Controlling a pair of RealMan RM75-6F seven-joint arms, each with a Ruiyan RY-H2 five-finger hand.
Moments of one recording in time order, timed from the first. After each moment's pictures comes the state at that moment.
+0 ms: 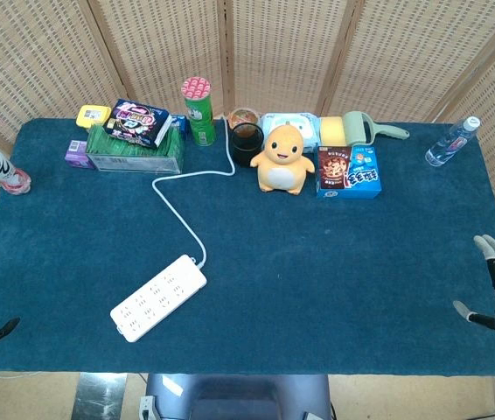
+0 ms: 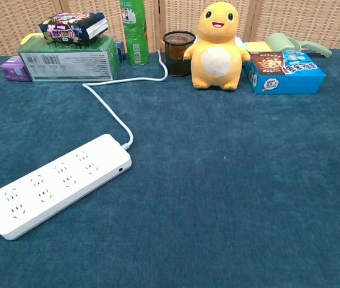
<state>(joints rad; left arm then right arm) -0.02 -1.04 0.03 -1.80 1.47 1.61 0.06 0.07 -1.05 0.12 -1.65 -1.45 1.51 0.04</state>
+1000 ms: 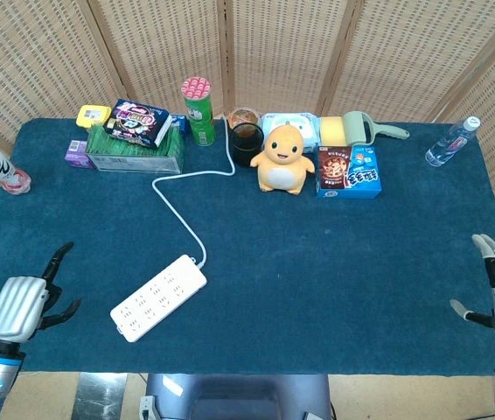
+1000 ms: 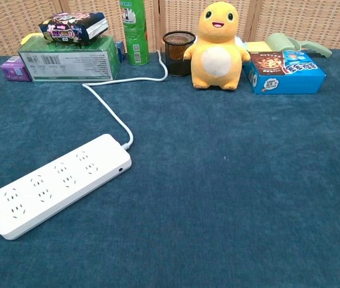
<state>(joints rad) -0.16 -1.15 -0.03 -1.91 1.52 1.40 0.17 0.08 -1.06 0.12 -1.65 -1.44 1.49 0.05</state>
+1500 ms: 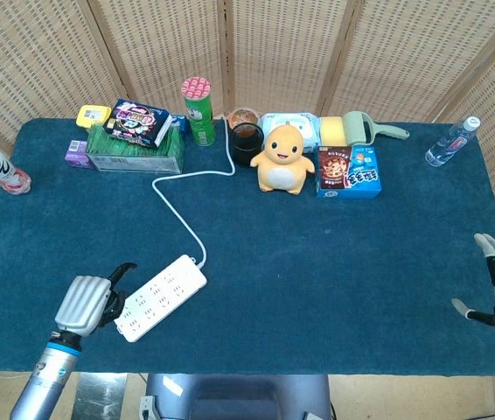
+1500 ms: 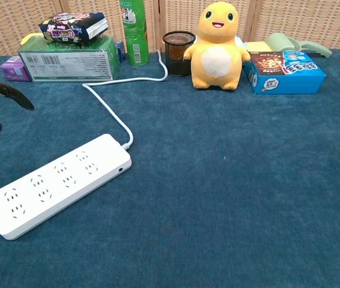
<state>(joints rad) -0.25 -1.36 -0.04 -1.93 1.37 1.26 0.43 0.09 -1.06 0.13 -1.64 -1.42 1.47 0.07</state>
